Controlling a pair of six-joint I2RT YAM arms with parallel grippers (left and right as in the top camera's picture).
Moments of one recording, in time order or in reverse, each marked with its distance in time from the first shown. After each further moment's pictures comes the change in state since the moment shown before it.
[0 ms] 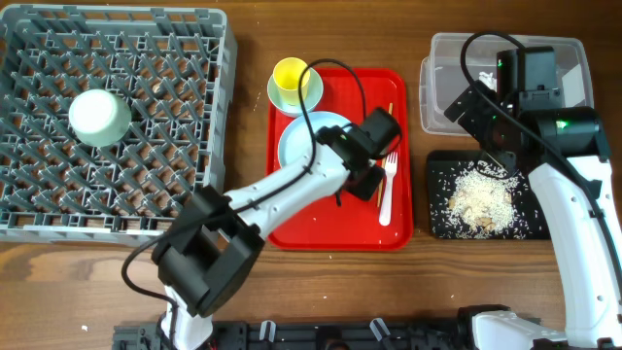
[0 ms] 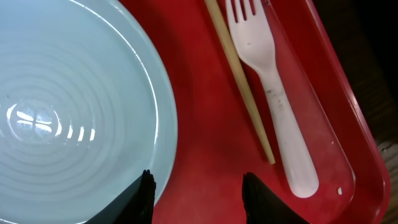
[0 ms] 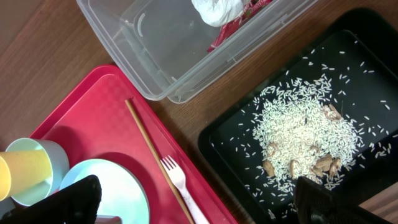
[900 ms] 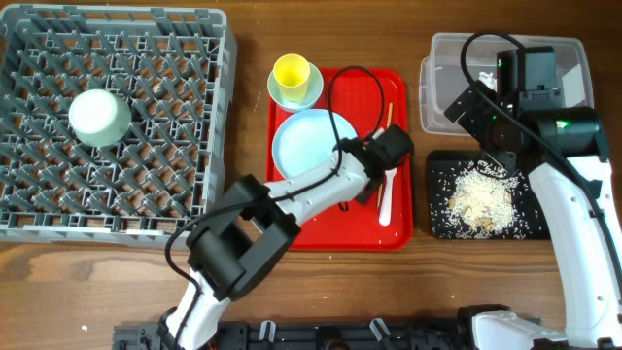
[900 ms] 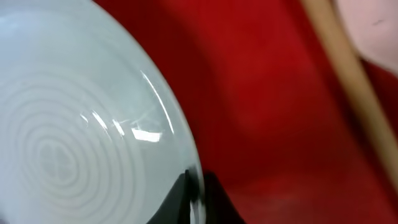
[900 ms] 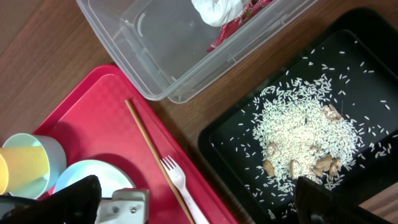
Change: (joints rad) left arm -0.054 0.154 0.026 0.023 -0.310 0.138; right arm 0.000 0.000 0.000 0.000 0.000 0.000
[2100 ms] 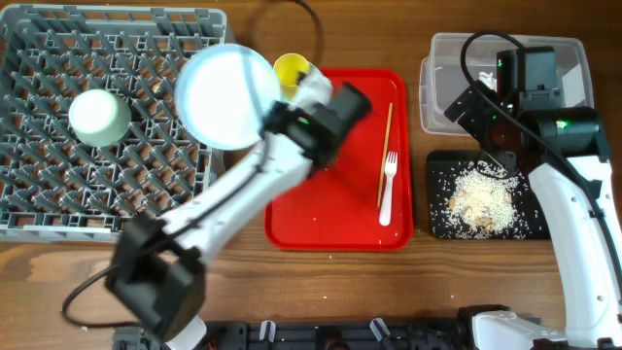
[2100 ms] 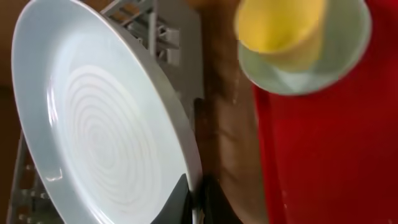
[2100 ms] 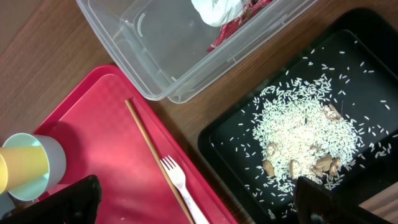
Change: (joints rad) left arm 0.191 -0.348 -0.015 -0.143 -0.489 -0.131; right arm 0.000 0.000 0.000 0.000 0.000 0.000
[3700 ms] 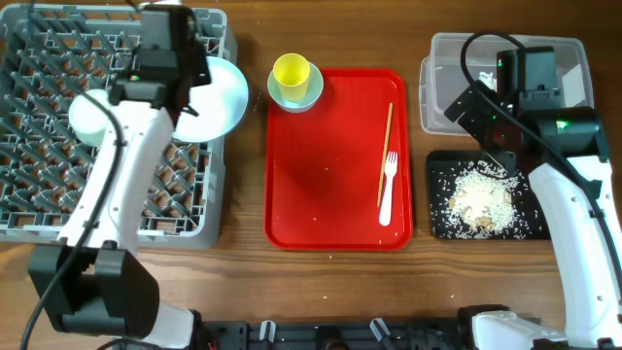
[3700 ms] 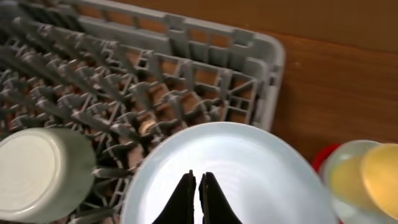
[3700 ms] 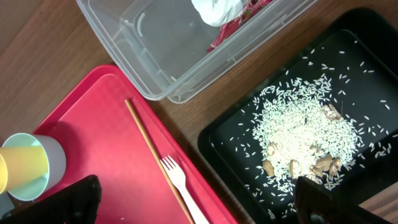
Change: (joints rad) left arm 0.618 -0.104 -0.001 0.291 0.551 0.024; right arm 0.000 0.000 0.000 0.000 0.000 0.000
